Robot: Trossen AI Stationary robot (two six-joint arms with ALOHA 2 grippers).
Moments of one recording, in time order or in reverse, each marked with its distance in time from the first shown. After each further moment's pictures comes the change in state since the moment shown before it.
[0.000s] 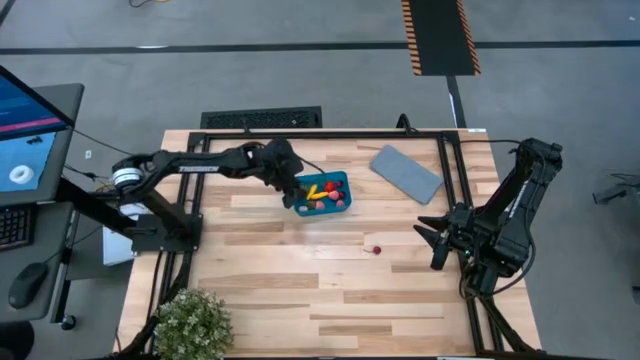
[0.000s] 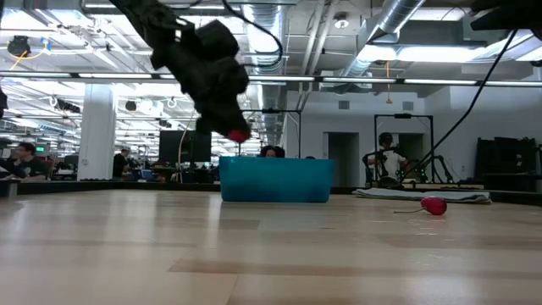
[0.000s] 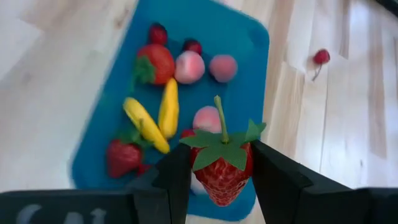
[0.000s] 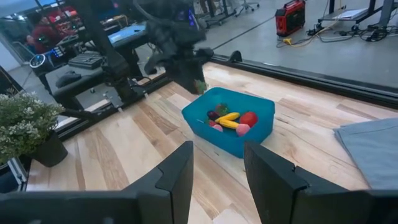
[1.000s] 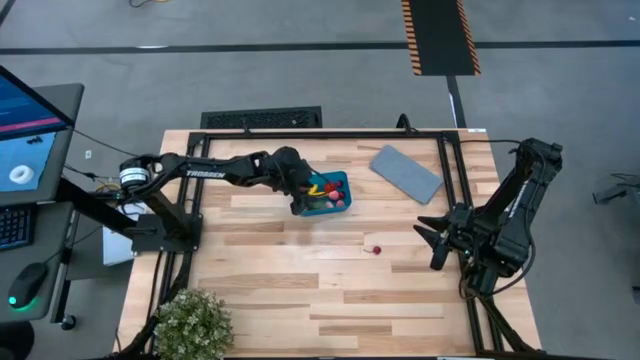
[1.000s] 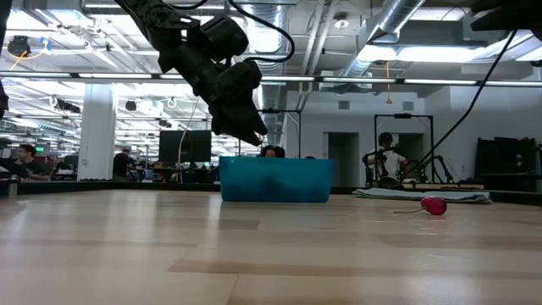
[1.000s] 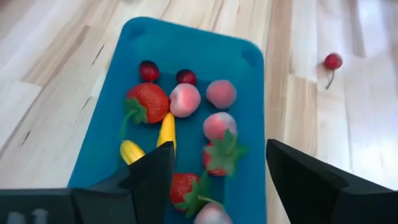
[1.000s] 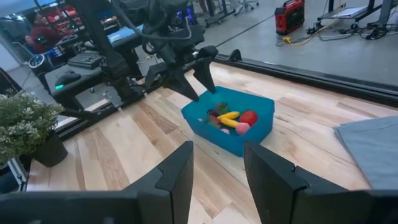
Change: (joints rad) left arm -0.082 0.065 0.004 0.146 -0.117 0.084; right arm -0.001 0.000 0.000 0.002 -0.004 0.001
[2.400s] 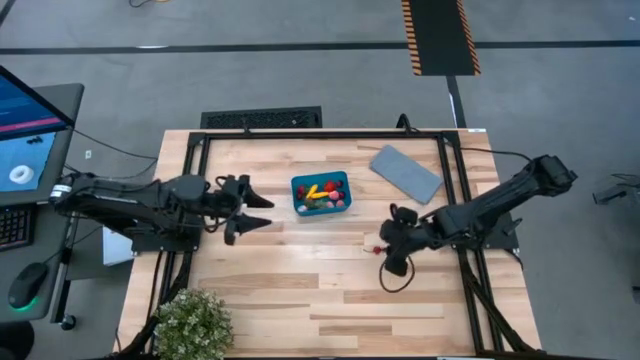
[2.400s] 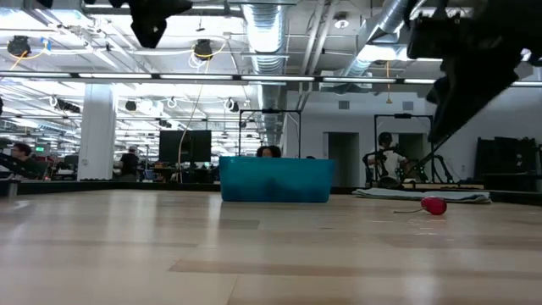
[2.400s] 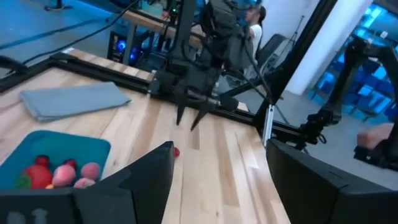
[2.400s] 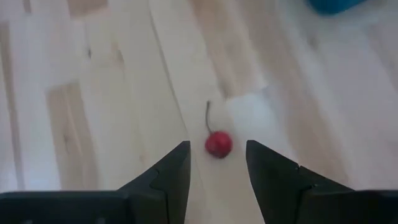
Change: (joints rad) left arm -0.385 -0.858 -0.397 0.197 -0.179 -0.280; right arm -0.698 0.136 -0.105 0.815 -1.037 -1.336
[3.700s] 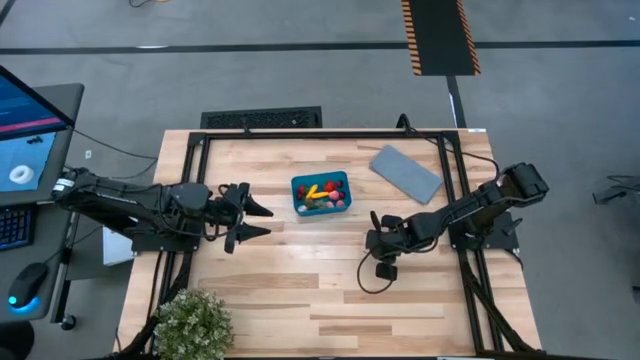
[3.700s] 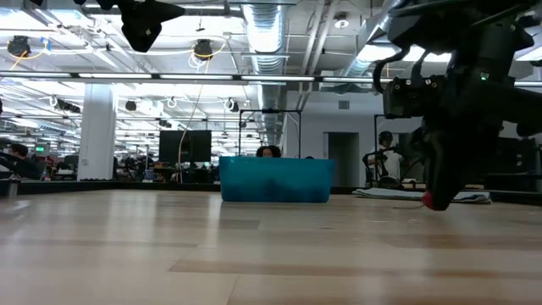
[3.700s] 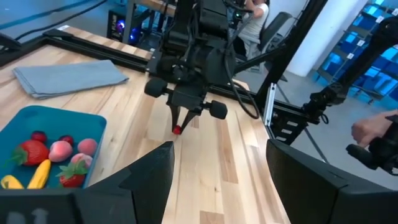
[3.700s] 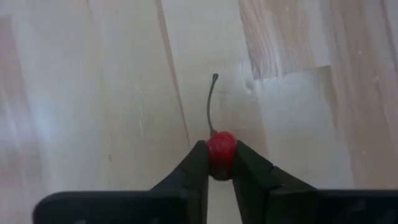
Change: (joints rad) left arm -0.097 0.003 -0.002 -0.079 -0.073 -0.014; right arm -0.080 0.308 0.001 0.155 -0.175 -0.157
